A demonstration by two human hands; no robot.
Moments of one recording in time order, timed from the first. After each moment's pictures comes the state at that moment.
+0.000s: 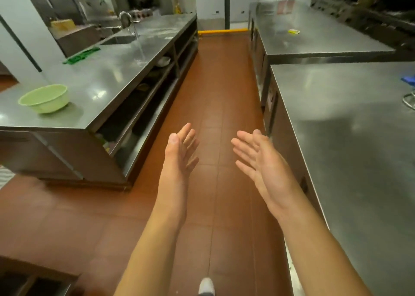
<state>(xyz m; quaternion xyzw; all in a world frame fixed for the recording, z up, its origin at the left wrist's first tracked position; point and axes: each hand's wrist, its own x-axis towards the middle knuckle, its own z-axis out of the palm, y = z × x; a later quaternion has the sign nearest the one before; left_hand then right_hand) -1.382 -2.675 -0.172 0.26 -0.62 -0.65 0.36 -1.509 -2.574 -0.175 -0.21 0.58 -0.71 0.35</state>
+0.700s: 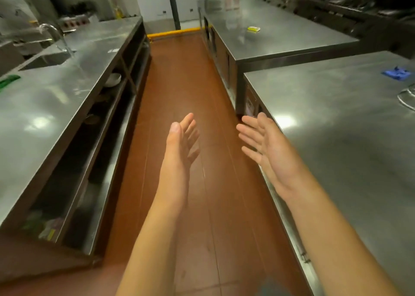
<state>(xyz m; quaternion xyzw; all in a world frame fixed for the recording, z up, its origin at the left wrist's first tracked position) -1.683 -2.982 -0.174 0.19 -0.66 -0.67 0.27 -1.788 -2.848 -0.170 -0.14 0.63 -0.73 0.25</state>
